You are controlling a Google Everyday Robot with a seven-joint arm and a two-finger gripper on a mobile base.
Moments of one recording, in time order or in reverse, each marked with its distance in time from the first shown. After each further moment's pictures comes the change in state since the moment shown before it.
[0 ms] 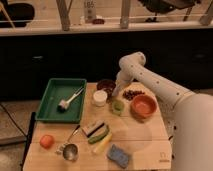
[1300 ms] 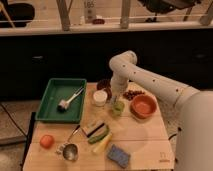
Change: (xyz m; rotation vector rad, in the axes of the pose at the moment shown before) arm -0.078 0.033 -0.032 -0.191 -0.092 -0.130
